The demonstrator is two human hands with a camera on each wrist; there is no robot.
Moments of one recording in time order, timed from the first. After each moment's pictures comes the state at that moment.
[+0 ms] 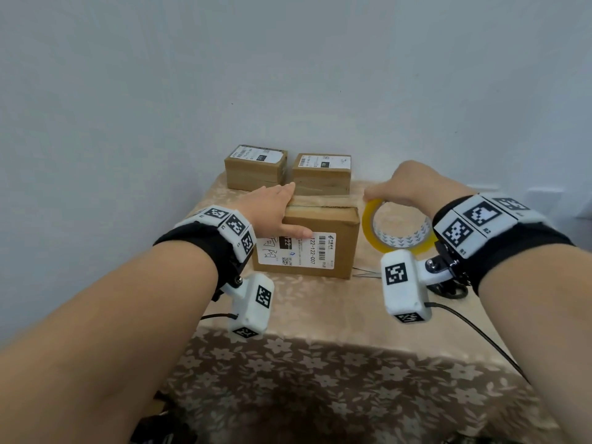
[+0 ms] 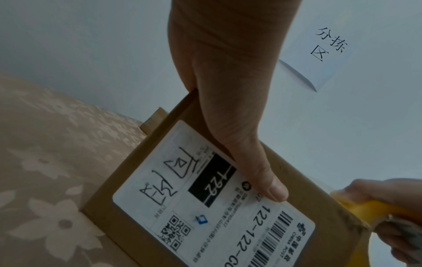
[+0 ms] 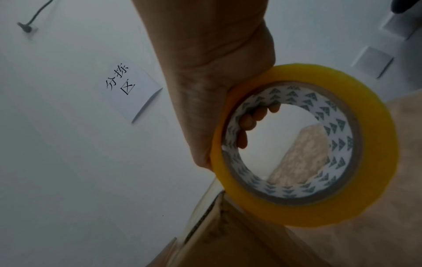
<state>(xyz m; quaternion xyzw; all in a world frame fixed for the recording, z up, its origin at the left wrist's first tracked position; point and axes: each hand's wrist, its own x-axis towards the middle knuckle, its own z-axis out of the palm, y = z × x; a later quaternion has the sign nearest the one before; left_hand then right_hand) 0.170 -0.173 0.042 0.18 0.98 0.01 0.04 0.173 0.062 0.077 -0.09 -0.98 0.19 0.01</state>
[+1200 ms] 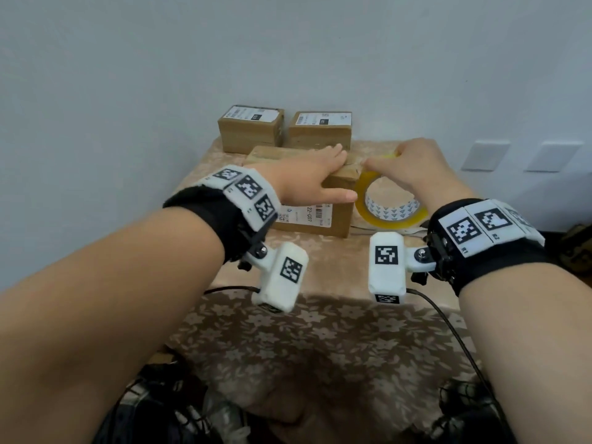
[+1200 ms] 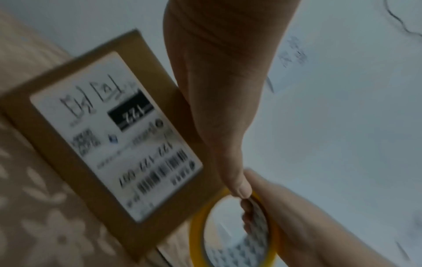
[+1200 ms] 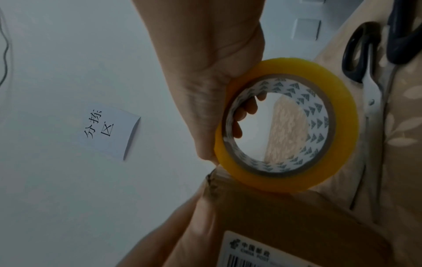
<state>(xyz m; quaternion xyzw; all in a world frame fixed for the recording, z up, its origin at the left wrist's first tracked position) 0.200 -0.119 0.044 0.31 0.95 0.00 0.07 0.199 0.064 0.031 -0.10 -0.95 0.29 0.12</state>
